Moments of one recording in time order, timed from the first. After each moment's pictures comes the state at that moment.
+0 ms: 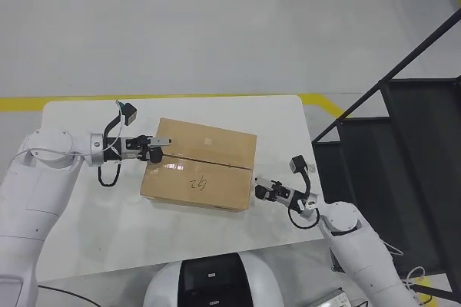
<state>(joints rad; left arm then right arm) 0.77 -1.03 -1.08 -1.14 -0.30 -0.17 -1.32 -1.46 -1.14 1.32 -1.39 0.28 -0.43 0.80</state>
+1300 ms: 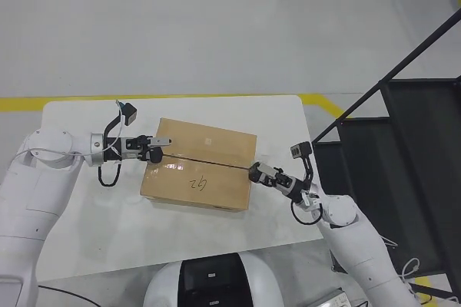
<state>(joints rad) 0.77 -1.03 -1.08 -1.14 -0.30 -0.17 -1.32 -1.45 -1.14 1.32 -1.51 0.35 -0.56 0.78</state>
